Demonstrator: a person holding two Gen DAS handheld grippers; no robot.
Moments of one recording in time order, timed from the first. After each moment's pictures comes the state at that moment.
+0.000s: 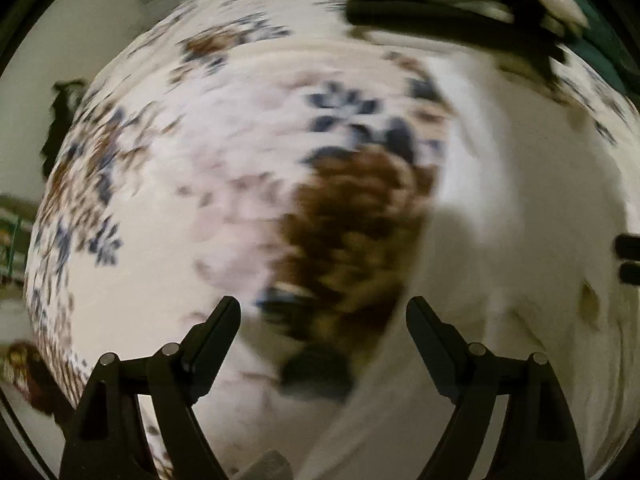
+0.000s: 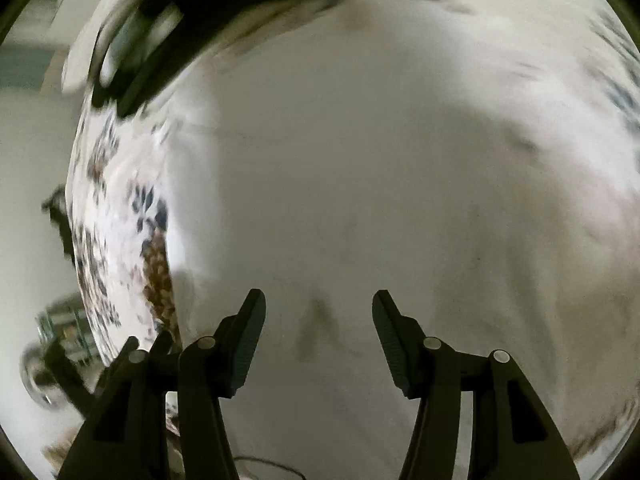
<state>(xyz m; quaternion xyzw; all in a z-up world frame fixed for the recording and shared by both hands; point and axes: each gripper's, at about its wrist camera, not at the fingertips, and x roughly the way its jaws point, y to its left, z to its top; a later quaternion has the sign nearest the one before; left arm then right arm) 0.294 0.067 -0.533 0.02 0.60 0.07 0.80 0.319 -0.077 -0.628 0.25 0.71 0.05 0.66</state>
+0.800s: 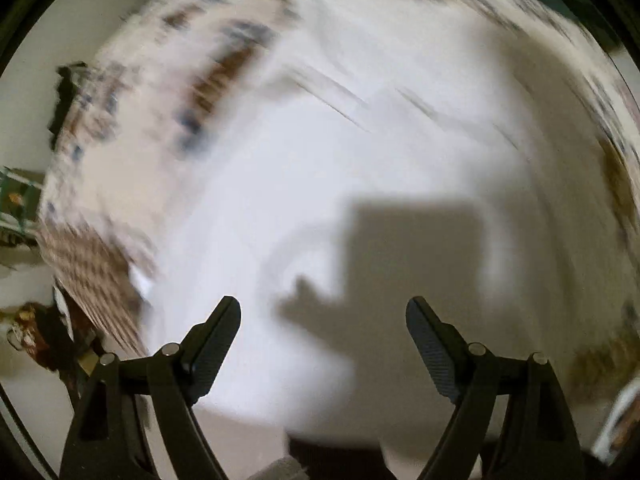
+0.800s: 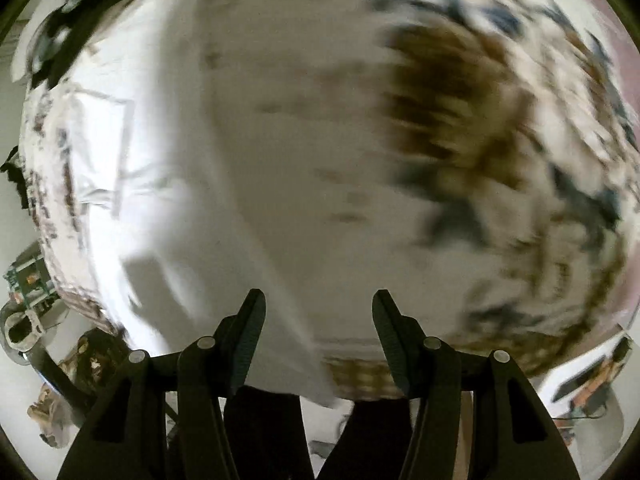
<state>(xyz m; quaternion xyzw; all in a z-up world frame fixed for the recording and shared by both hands) 0.103 -0.136 -0.504 0.04 0.67 0.05 0.74 0.199 -0.333 -0.601 0.19 0.81 0.02 0.55</state>
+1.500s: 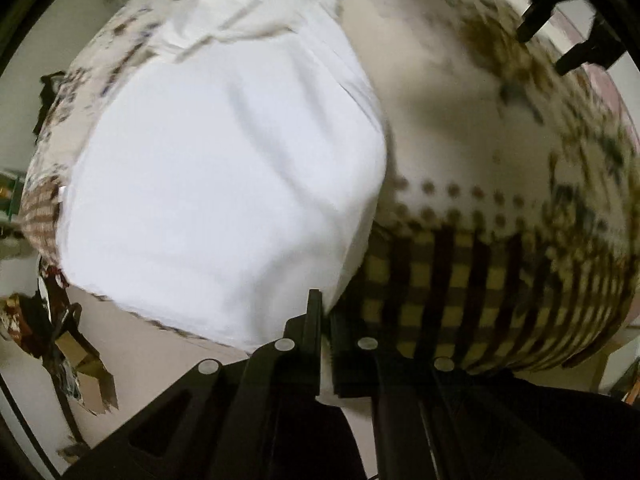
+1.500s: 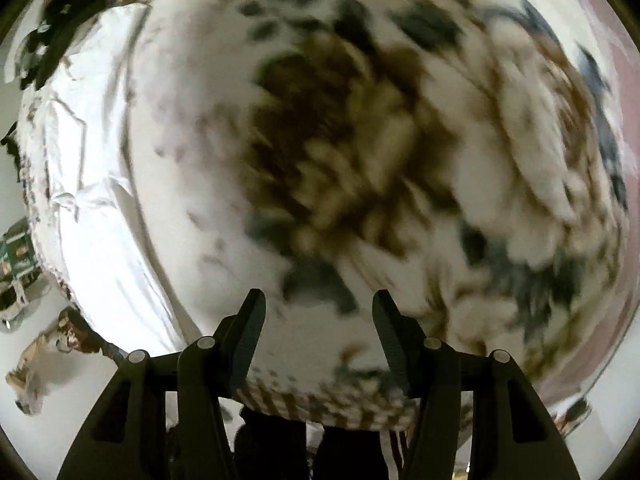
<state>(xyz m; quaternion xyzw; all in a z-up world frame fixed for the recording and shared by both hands) 0.009 -0.293 -0.526 0.04 0.64 0.04 0.76 0.229 -0.431 -0.642 0.15 0.81 0.07 0.56</state>
